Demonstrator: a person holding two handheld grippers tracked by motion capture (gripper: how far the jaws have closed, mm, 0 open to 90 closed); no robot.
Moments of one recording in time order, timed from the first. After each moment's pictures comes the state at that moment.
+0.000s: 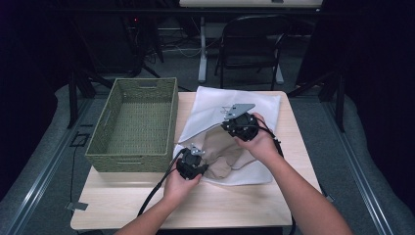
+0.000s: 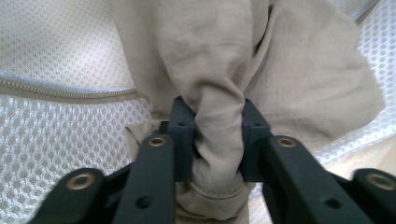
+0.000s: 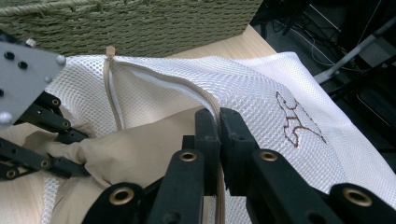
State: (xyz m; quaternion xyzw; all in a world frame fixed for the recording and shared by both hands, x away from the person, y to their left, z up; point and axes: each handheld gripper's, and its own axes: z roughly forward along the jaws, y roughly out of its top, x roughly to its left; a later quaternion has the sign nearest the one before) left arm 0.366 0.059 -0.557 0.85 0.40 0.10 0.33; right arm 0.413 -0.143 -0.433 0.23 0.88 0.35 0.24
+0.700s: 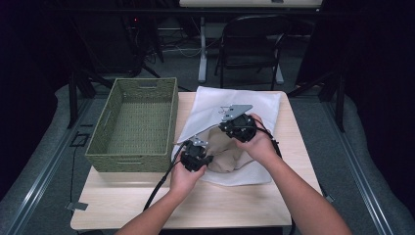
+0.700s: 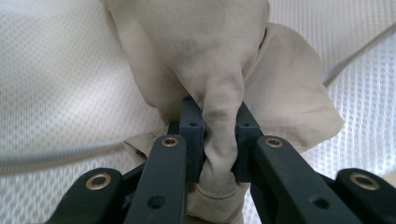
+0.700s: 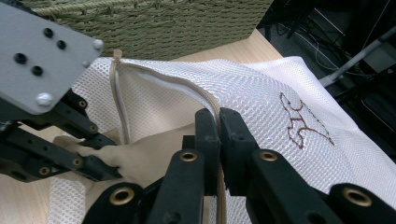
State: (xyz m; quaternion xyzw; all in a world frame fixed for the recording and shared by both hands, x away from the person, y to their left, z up) left arm 0.382 0.043 -0.539 0.83 0.41 0.10 0.37; right arm 0.411 -0.136 -0.434 0.22 0.87 0.36 0.24
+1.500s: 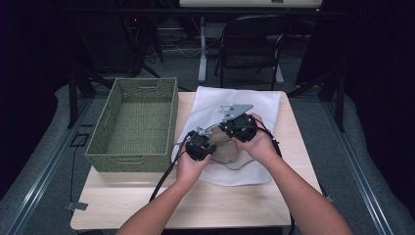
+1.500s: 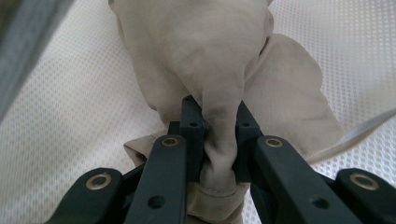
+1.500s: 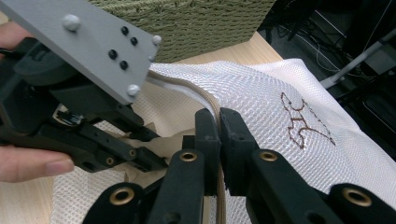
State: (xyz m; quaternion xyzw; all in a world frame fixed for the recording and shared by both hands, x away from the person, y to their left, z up) left arm 0.411 0.027 -0.535 0.82 0.42 0.11 0.38; right arm 0.410 -0.137 -0.432 0.22 0.87 0.36 0.24
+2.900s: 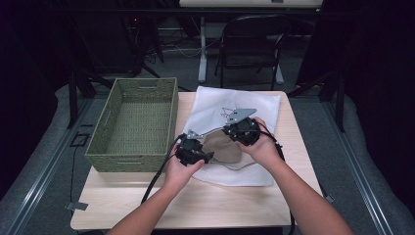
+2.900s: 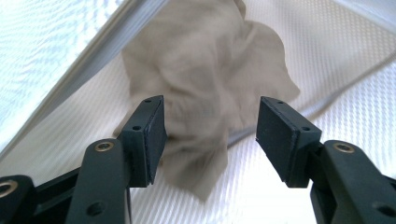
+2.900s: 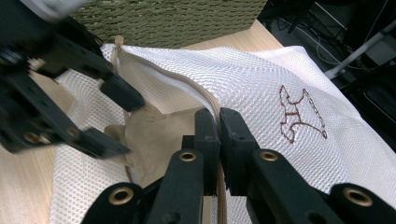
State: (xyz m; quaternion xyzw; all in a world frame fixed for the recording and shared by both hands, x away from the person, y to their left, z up) left arm 0.387 0.066 -0.523 0.83 0.40 0.09 0.39; right arm 0.403 -0.147 -0.442 0.23 0.88 0.35 0.24
